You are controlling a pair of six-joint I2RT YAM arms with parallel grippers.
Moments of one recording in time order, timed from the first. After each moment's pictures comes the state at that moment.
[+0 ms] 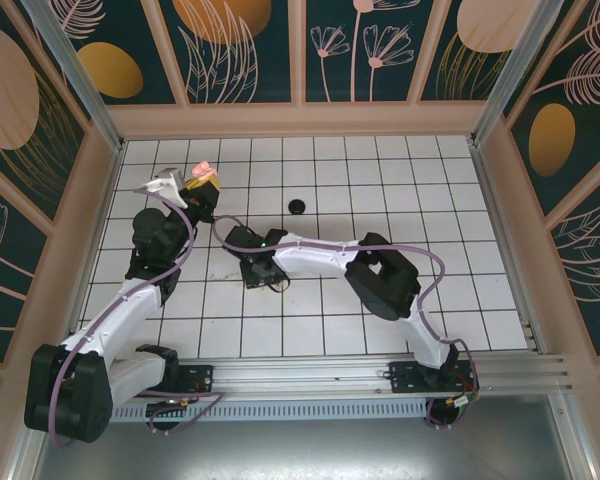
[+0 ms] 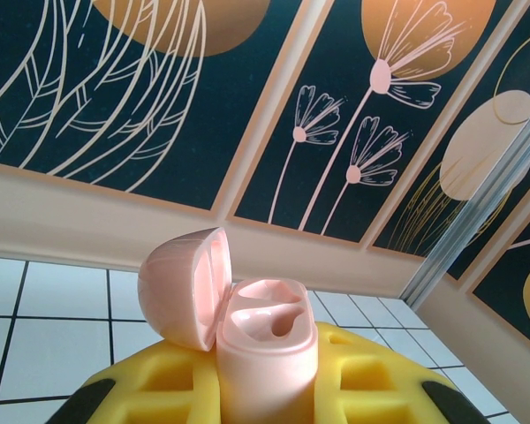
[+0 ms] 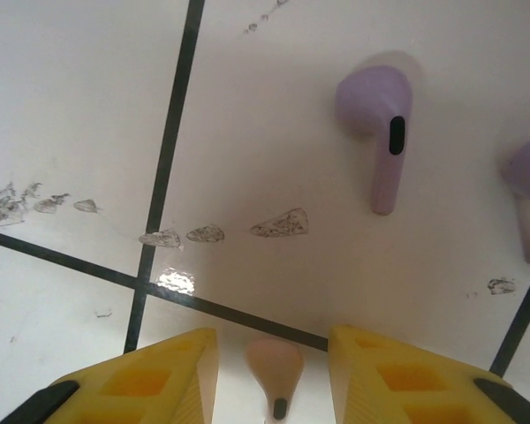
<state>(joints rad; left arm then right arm) -0.22 1.08 0.55 0.62 0.19 -0.47 1.09 2.18 1.65 -0.73 0.08 0.76</state>
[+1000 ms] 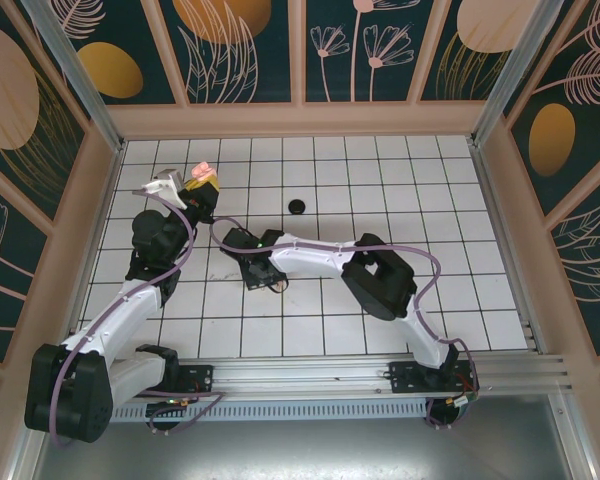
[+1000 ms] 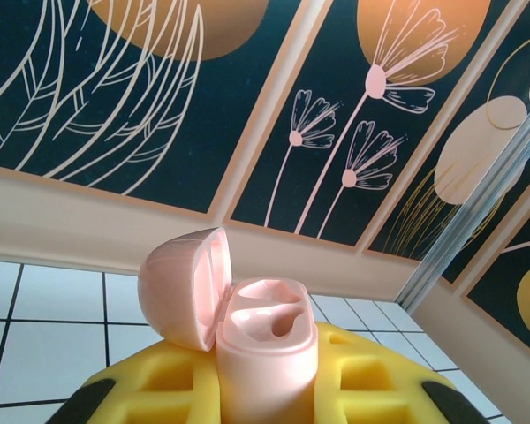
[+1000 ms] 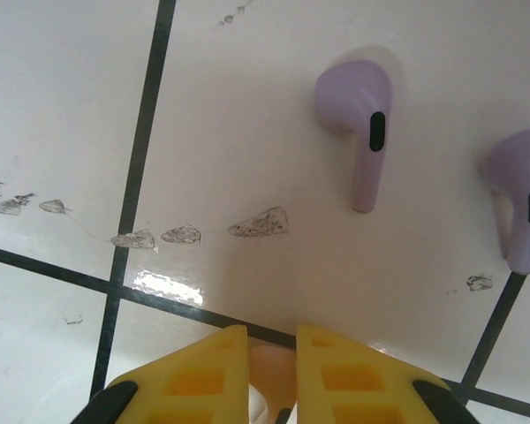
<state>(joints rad) -0.22 1.08 0.53 0.65 0.20 -0.48 1.10 2.20 1.67 -0.78 0.12 0.76</state>
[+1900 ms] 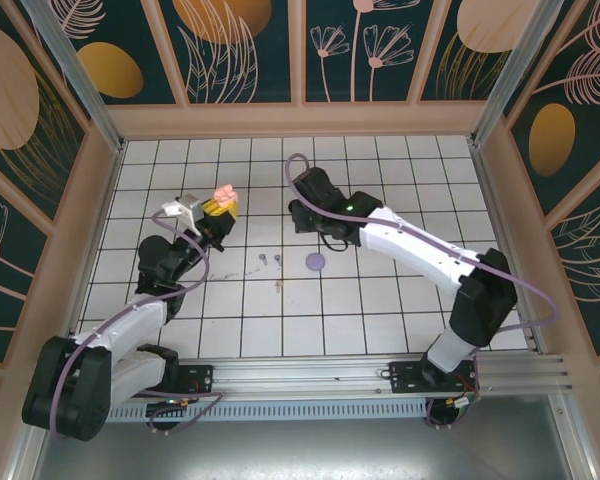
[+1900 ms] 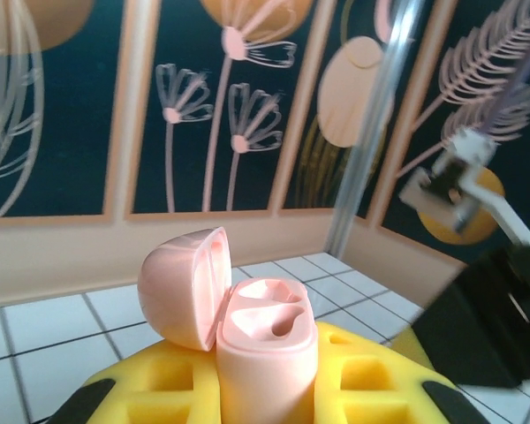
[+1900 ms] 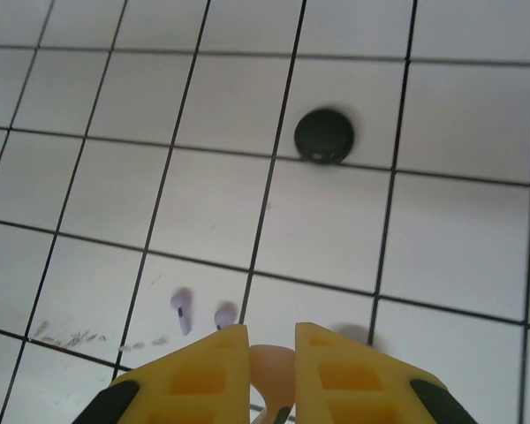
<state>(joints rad) -0.29 1.11 0.34 0.97 0.44 -0.31 0.85 1.60 1.42 -0.65 0.23 0.55</state>
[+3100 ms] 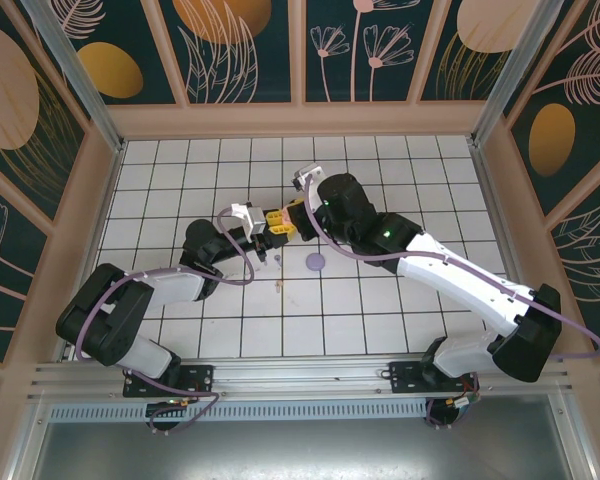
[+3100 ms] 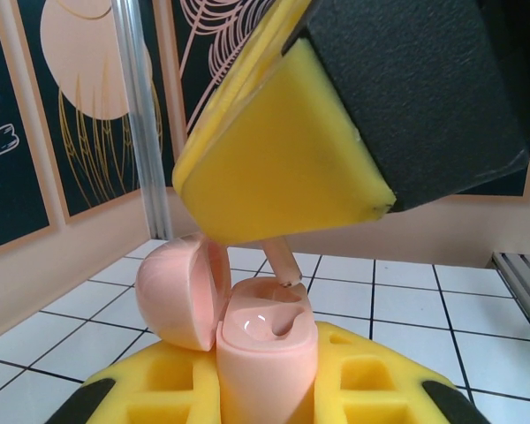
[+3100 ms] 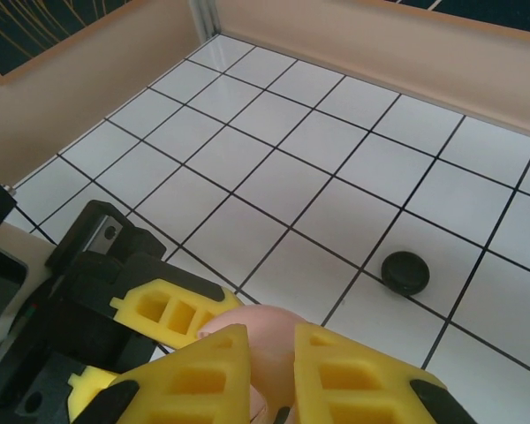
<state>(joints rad) -0.52 1.51 0.53 1.20 0.76 -0.10 0.91 1.34 1.26 -0.39 0.11 0.18</state>
